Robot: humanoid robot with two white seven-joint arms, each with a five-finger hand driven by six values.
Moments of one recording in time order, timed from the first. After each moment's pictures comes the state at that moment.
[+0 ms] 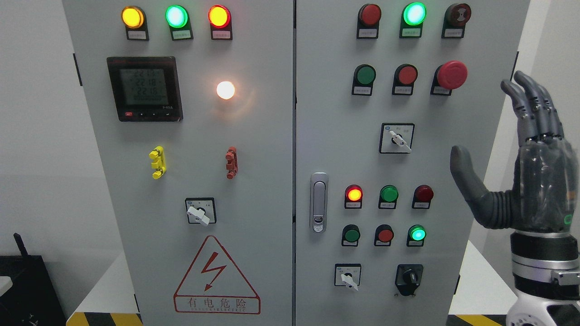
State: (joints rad) left arm 0.00 -0.09 0.00 0.00 0.00 -0.07 0.07; right arm -0.60 0.06 -0.26 -1.93 0.94 -0.30 0.00
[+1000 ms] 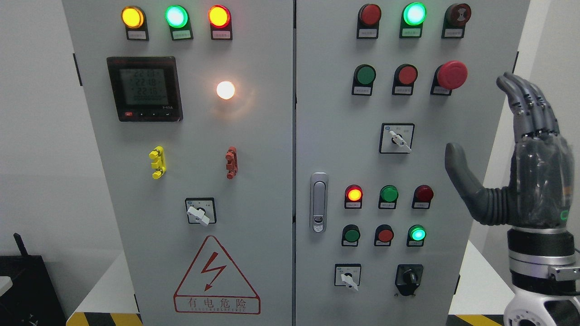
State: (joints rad) left arm 0.00 -0.09 0.00 0.00 0.00 -0.07 0.07; right arm -0.62 0.07 -0.25 -1.93 0.94 -0.29 0.00
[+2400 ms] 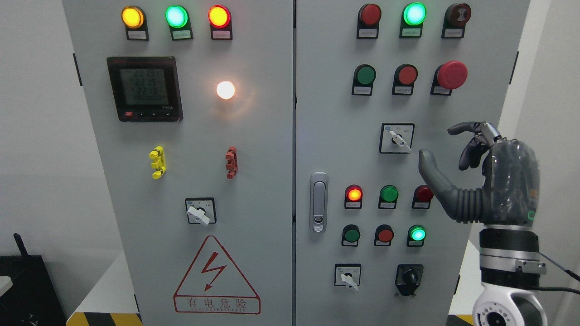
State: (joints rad) left arm 0.00 -0.09 0.00 0.00 0.00 -0.07 0.07; right arm -0.59 0.12 -0.15 -1.93 0.94 -0.01 0.02
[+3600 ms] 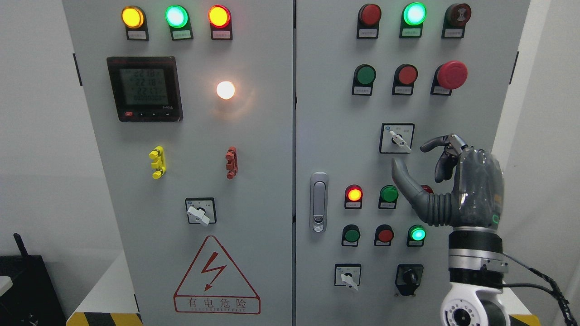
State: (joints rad) left arm 0.00 -0.09 0.00 0.00 0.00 -0.07 0.07; right arm -0.59 0.14 -0.05 -1.89 0.93 0.13 -0.03
